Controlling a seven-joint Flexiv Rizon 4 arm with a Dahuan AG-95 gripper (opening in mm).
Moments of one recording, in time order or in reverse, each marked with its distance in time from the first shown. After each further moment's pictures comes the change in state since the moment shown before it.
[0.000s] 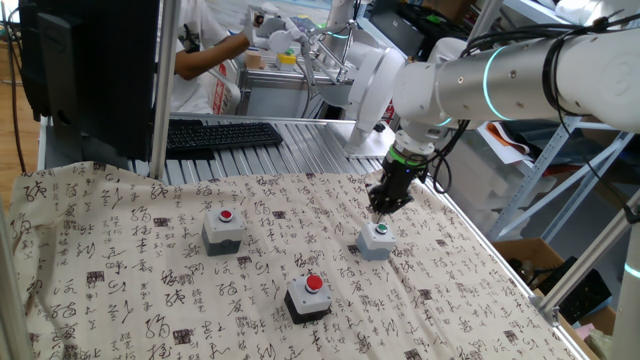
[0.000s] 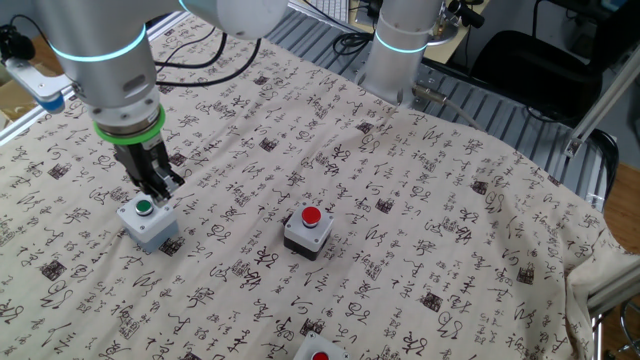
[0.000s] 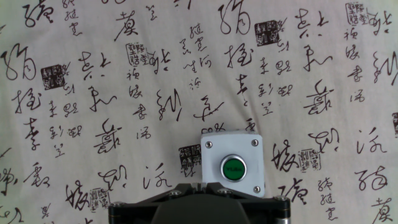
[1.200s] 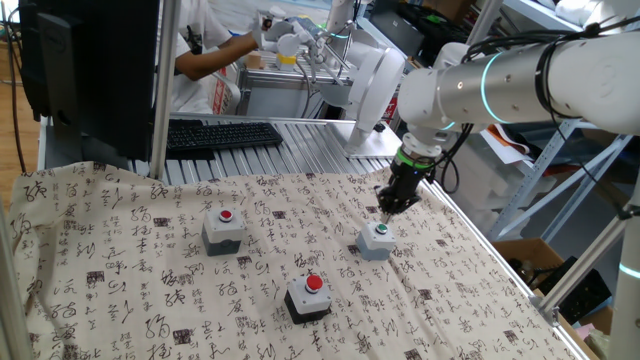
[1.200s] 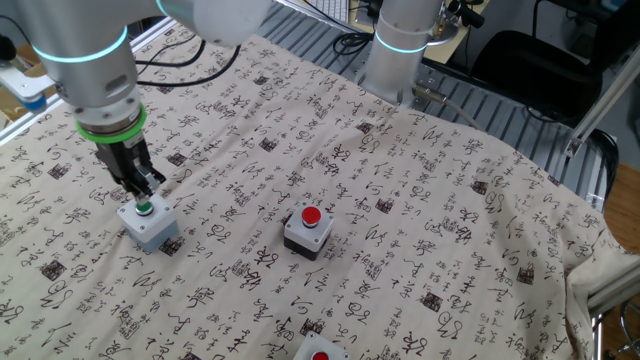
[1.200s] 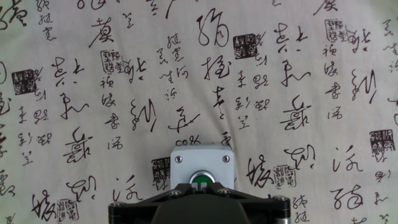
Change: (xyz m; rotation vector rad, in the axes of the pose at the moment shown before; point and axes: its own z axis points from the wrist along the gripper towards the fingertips) arm -0.013 -0.029 0.012 0.008 -0.005 -0.036
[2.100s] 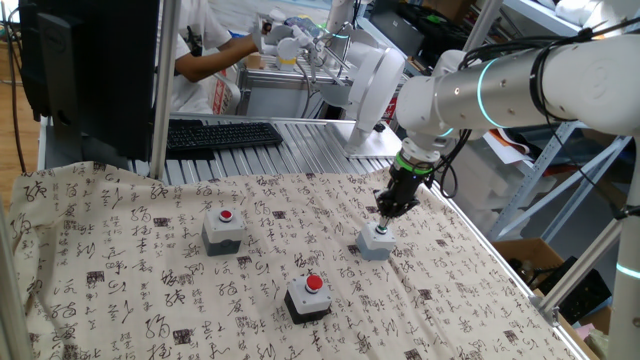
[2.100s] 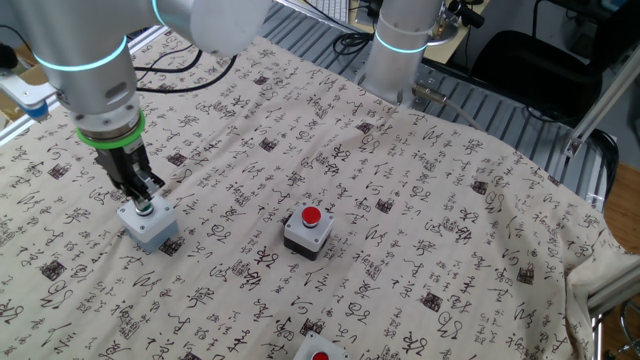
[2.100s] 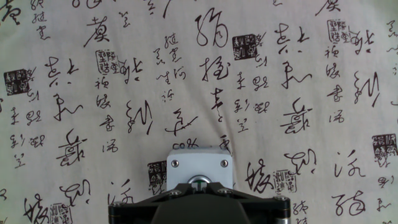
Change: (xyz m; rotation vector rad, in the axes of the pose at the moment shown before) arm -0.002 -0.001 0.013 -0.001 -0.008 -0.009
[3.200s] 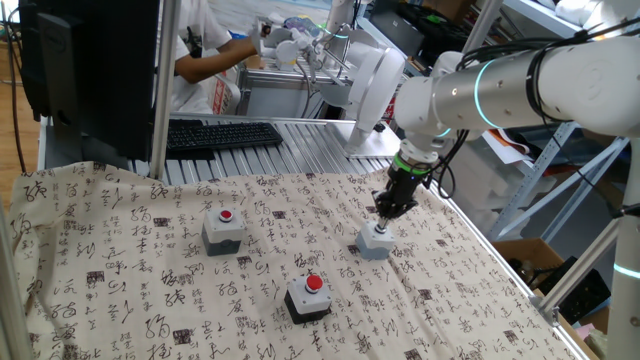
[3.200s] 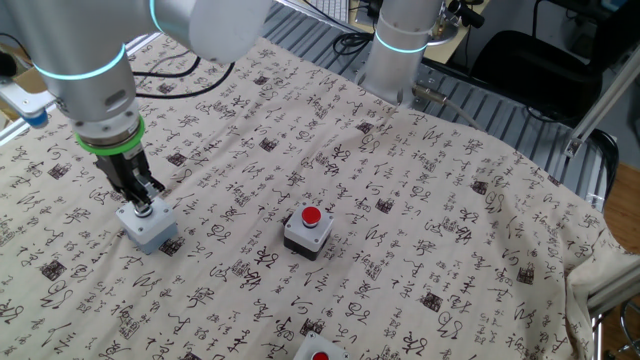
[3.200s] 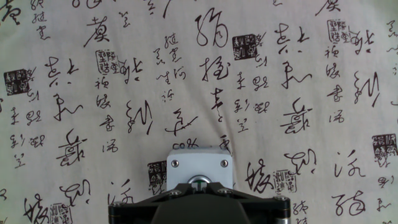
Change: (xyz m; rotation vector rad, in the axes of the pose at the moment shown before) arm 0.000 0.000 0.007 0.008 0.012 0.000
